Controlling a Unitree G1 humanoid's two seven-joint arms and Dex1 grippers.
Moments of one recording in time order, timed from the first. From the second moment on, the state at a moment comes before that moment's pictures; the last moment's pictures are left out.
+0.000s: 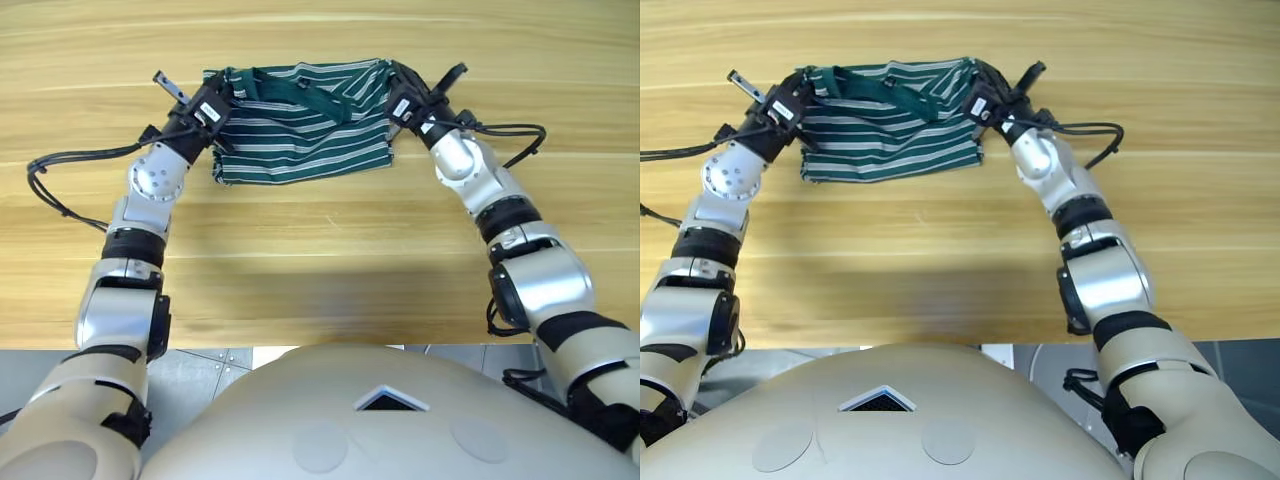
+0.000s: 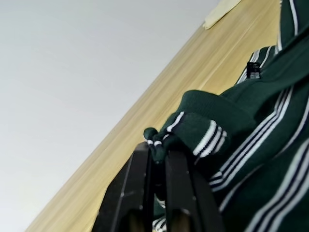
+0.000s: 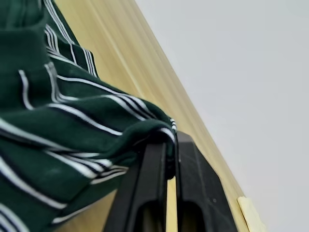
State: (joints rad) left arm -0.43 0.47 -0.12 0.84 0.30 -0.67 -0.22; right arm -0.65 -0.27 0.32 1.05 -0.57 -0.57 -0.12
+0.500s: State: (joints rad) left arm -0.66 0.38 -0.14 1.25 0.31 -0.56 -0.09; right arm -0.83 -0.17 0.33 1.30 -0.57 -0.43 -0.20
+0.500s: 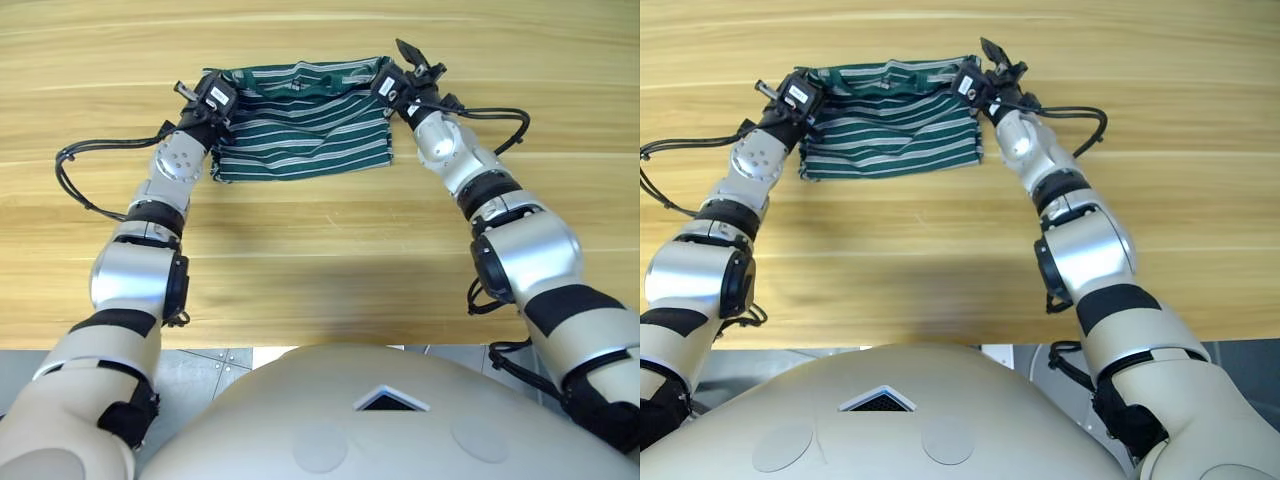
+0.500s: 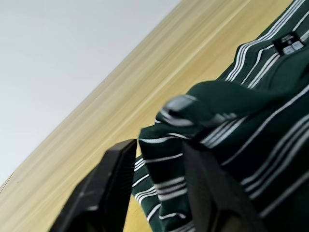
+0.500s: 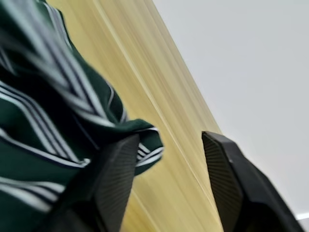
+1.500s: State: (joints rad) left arm -0.55 0.33 0.29 1.18 -0.10 -0.78 0.15; right arm -0.79 0.03 0.82 1.07 -0.97 -0.46 -0.18
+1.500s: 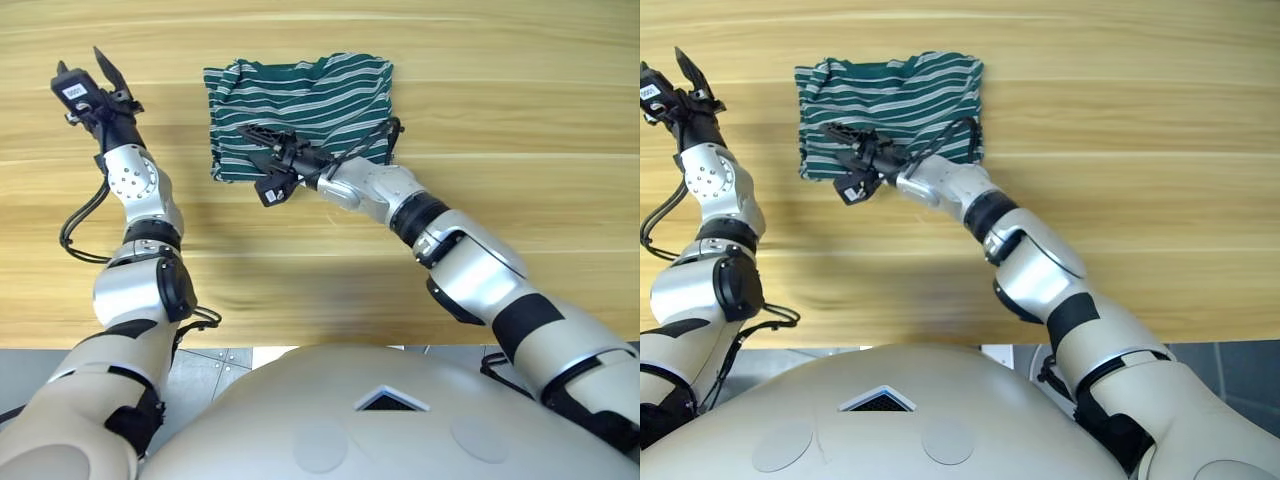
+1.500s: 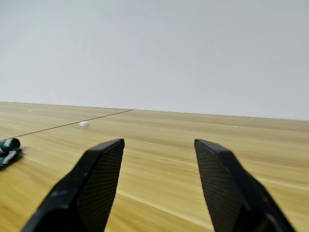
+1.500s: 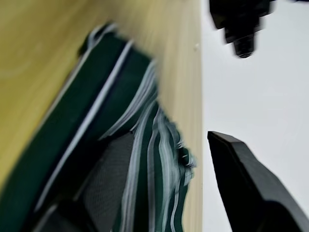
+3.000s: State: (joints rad) left arm -0.63 0.29 0.19 1.16 0.05 -0.80 0.19; right arm -0.83 0.05 1.05 1.07 -1.11 -0.54 -0.34
